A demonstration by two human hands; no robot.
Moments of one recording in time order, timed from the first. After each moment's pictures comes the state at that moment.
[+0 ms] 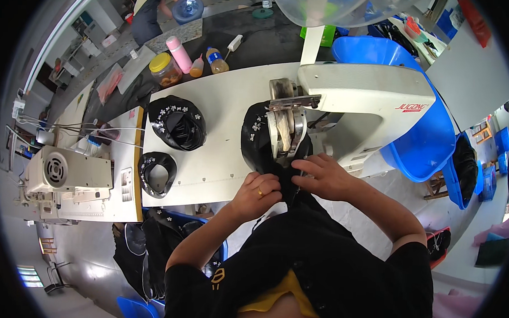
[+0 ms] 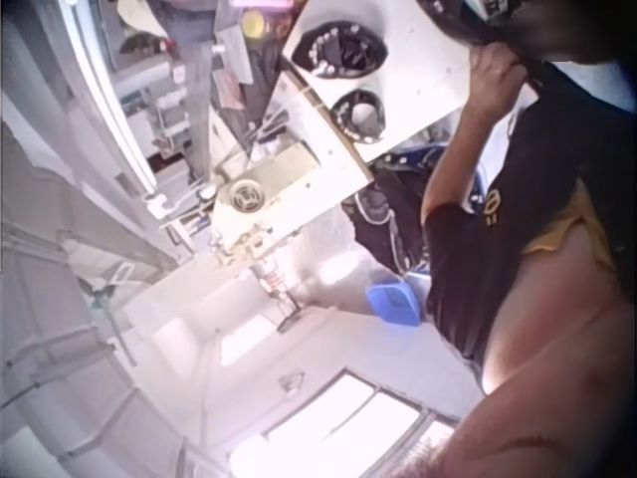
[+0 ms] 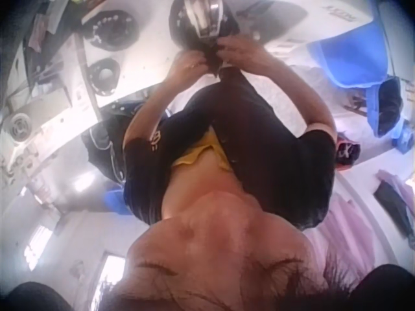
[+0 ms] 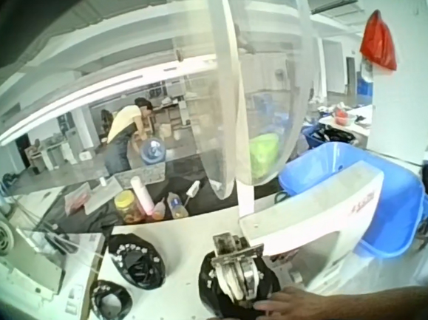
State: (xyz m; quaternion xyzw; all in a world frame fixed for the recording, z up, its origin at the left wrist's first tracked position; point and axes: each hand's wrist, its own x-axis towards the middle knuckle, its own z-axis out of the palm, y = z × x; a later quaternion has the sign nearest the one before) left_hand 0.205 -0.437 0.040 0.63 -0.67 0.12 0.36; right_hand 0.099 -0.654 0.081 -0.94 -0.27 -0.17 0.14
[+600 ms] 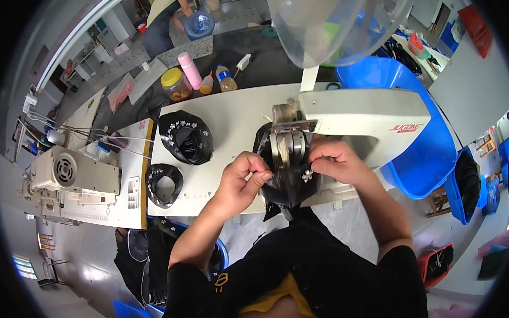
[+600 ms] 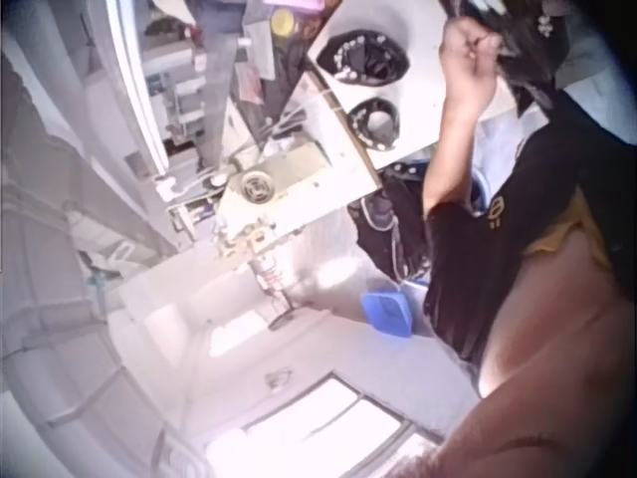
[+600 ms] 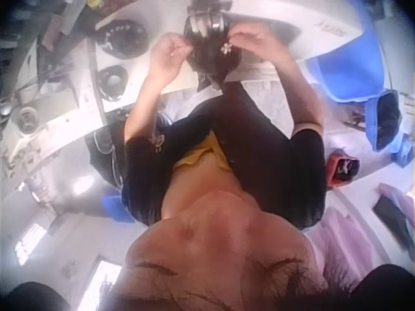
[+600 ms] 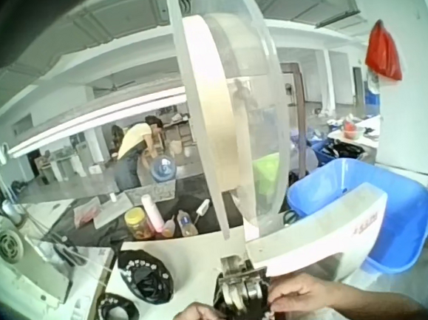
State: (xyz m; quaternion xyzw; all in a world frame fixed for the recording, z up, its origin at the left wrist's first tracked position) left_hand 0.230 -0.447 0.130 0.61 -0.43 -0.14 0.65; right_hand 0.141 -0.687 0.138 -0.77 -0.19 -0.10 0.60
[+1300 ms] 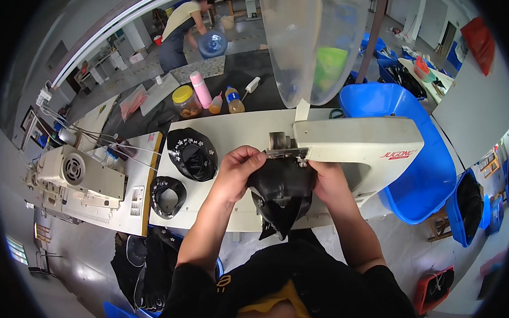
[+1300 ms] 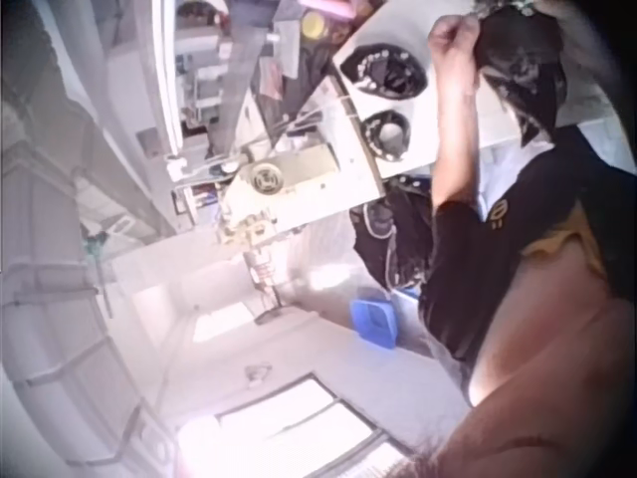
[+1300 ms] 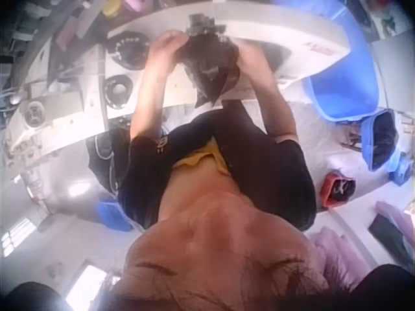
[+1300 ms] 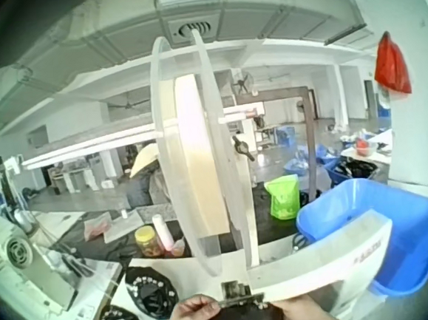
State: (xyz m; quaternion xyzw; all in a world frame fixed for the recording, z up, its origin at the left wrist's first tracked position) left_hand 0.259 -0.482 0.157 0.51 -0.21 -0.28 0.79; right_hand 0.162 -0.660 0.130 -0.44 0.00 -0.19 0.88
